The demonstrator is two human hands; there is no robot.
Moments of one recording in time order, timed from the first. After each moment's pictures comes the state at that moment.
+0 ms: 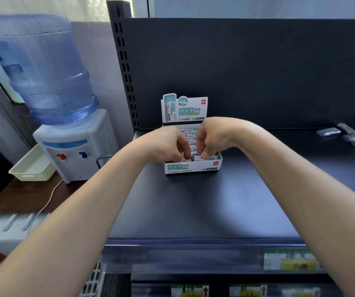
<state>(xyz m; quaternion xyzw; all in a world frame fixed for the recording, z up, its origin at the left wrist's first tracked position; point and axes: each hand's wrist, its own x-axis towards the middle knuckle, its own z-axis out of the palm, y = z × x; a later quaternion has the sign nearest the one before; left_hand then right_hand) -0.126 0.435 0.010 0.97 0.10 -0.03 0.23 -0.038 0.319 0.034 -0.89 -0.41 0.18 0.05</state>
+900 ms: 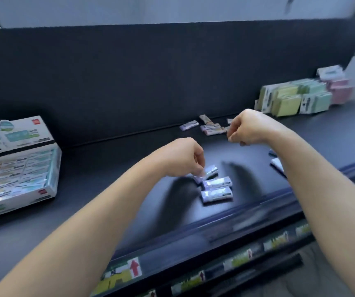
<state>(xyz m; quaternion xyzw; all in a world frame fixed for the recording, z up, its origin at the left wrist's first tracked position) 0.026 0.142 0.006 0.97 -0.08 -0.07 0.22 0.116 -0.025 0.022 -0.96 -0.12 0.06 0.23</state>
